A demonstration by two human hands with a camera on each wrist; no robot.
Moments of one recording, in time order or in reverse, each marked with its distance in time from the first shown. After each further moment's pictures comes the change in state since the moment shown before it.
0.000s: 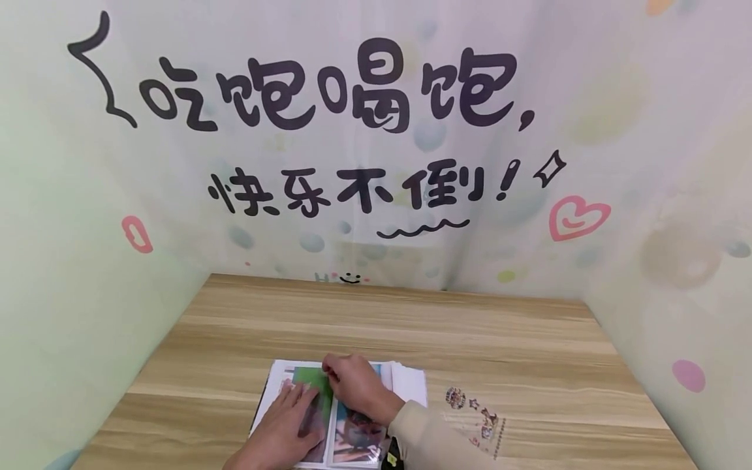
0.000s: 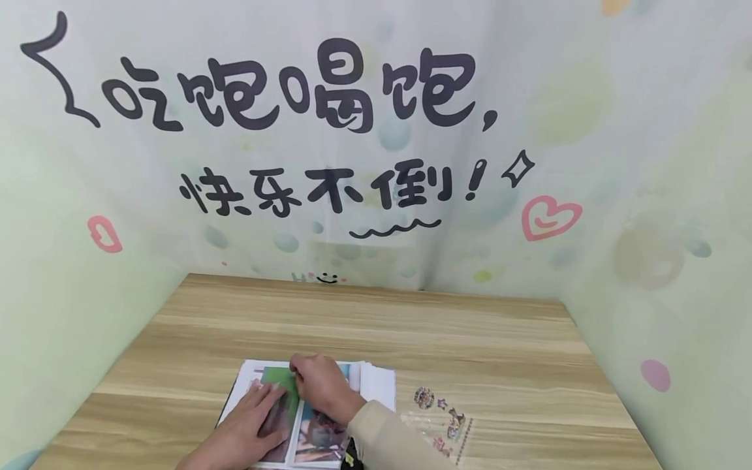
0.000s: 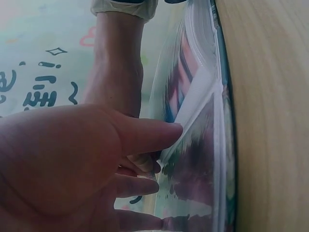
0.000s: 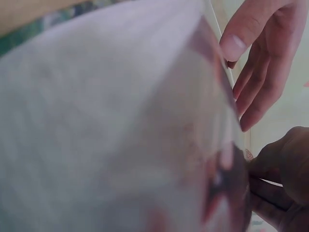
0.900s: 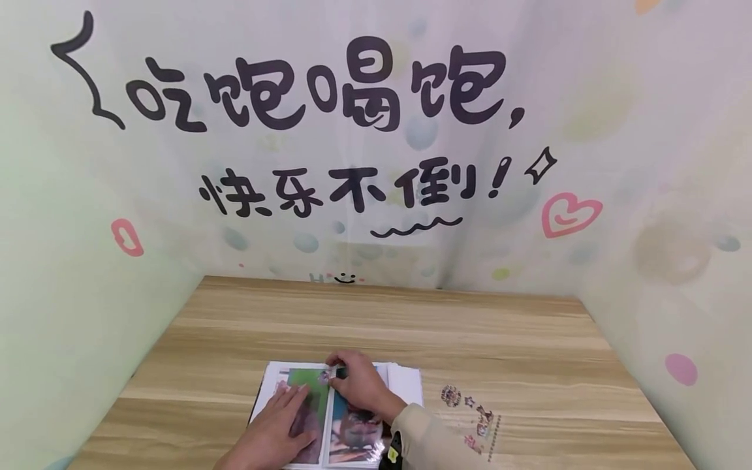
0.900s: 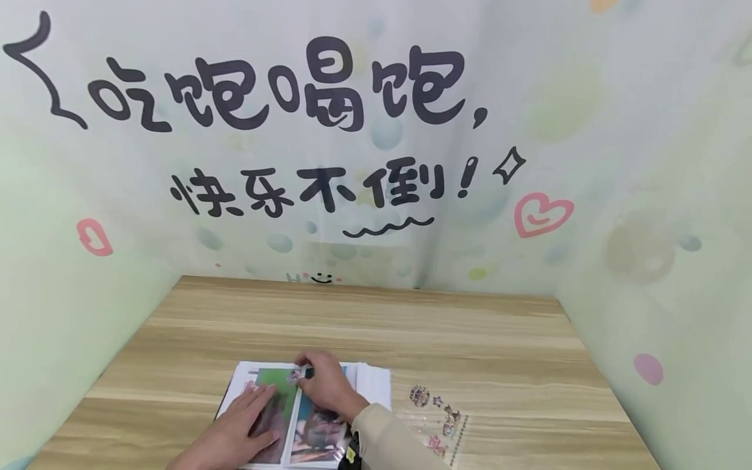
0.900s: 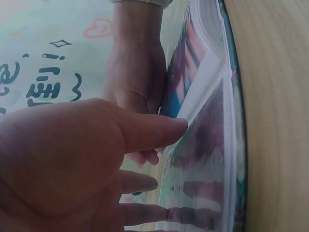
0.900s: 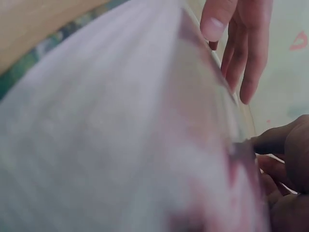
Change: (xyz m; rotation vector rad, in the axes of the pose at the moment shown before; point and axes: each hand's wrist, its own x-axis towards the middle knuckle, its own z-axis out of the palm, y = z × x) left_hand 0.002 -0.004 -0.006 -0.035 -0.067 -0.047; right_hand -0.010 0.015 0.004 0.357 -0.061 0.286
